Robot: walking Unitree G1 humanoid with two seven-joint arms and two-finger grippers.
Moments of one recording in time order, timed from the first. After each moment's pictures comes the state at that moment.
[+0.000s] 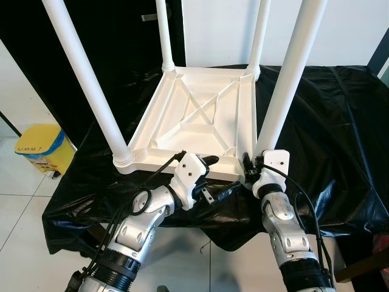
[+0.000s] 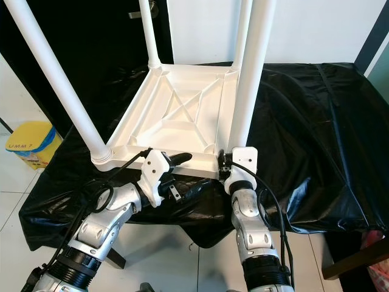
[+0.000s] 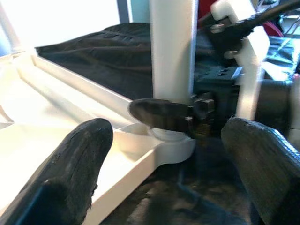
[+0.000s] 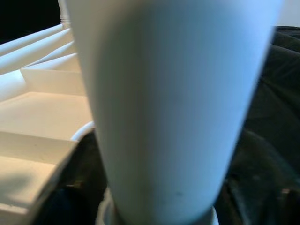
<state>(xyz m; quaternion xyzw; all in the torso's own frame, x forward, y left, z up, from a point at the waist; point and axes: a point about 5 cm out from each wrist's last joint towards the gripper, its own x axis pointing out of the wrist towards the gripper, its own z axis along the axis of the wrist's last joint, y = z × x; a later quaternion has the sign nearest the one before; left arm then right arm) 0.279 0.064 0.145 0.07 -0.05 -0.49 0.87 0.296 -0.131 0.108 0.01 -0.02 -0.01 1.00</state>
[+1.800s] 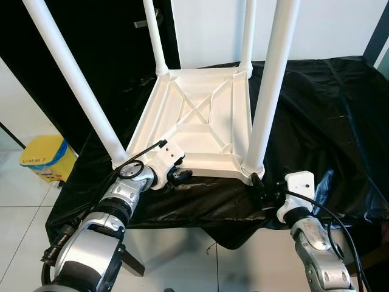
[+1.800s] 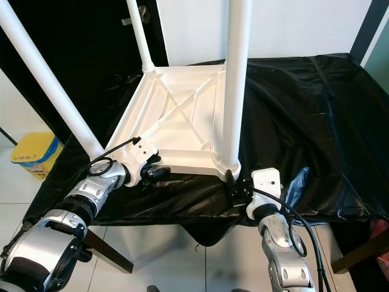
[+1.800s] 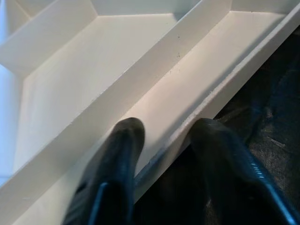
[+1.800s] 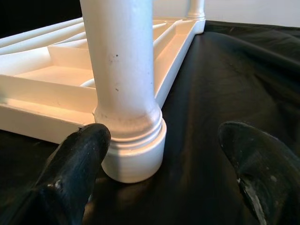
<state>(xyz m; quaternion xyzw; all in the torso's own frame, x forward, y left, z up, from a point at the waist) 0.359 0.127 0.104 0.22 0.15 -0.39 0.88 0.248 -0.167 0.105 -0.04 -0.02 0.07 1.00</state>
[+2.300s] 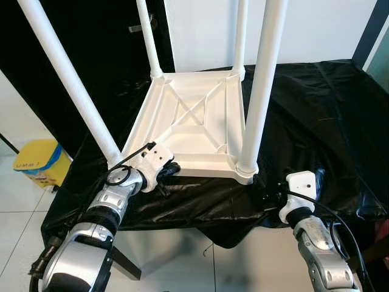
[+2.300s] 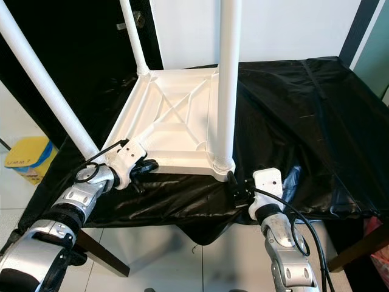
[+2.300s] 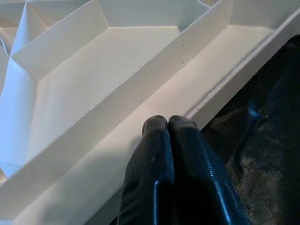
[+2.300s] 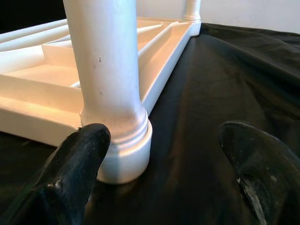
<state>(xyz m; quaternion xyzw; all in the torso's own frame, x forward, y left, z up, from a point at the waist) 0.349 0.145 0.104 0.18 0.13 -0.39 0.89 0.252 -0.171 0.108 -0.05 -0.02 0.08 1.00</state>
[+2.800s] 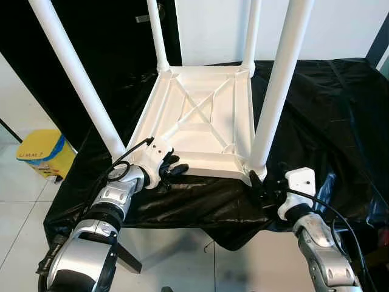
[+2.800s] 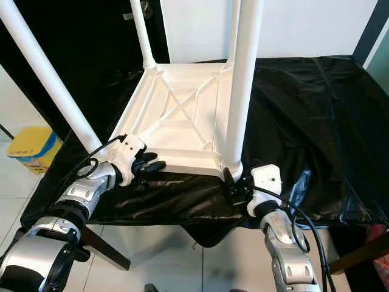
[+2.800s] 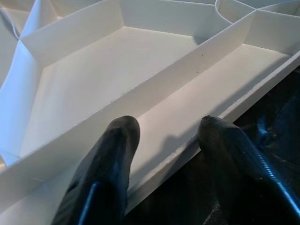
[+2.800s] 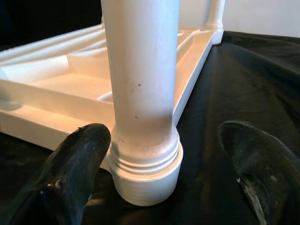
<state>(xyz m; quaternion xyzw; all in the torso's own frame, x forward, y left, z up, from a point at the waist) 0.355 0.138 0.113 0.14 0.11 -0.40 0.90 0.246 -0.168 0.114 -0.03 -0.05 0.11 0.99</state>
